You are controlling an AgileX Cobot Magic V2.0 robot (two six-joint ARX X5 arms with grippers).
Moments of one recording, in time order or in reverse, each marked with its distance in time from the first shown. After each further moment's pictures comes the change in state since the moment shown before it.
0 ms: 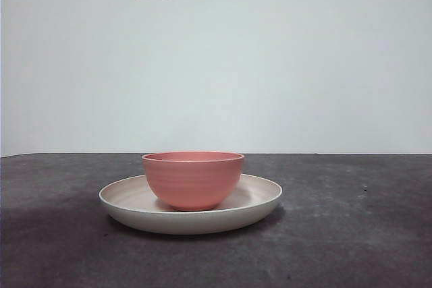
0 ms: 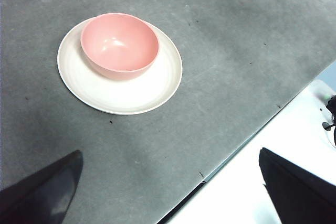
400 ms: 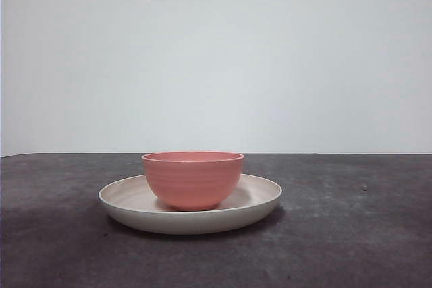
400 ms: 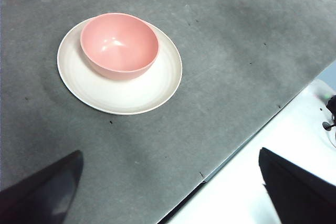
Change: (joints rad) left arm 0.000 0.000 0.000 0.000 0.000 0.000; right arm 0.030 -0.175 -0.174 -0.002 0.003 0.039
